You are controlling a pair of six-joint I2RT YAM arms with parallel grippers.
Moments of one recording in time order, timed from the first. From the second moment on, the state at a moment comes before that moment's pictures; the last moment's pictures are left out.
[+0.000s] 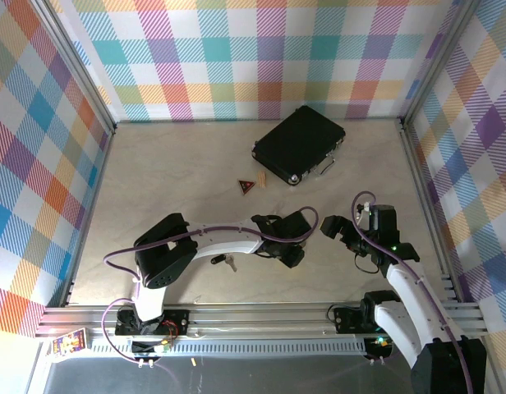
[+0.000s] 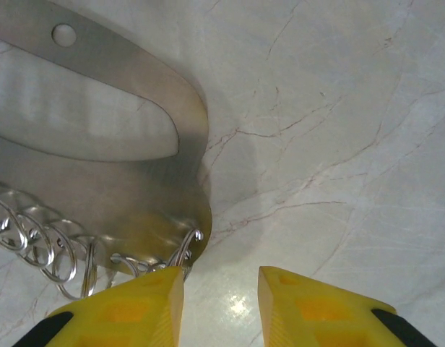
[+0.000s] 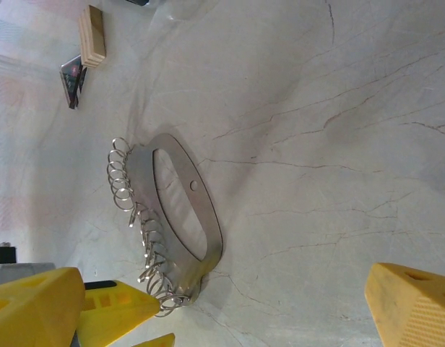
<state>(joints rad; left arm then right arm) -1.11 1.93 1.31 -0.51 0.03 -0.34 0.09 0.79 0.44 -0.48 -0.42 0.59</state>
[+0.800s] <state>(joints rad) -1.12 2.01 1.40 -0.56 -0.08 -0.32 0.08 0.74 0.44 -0.51 -0.42 0.57</state>
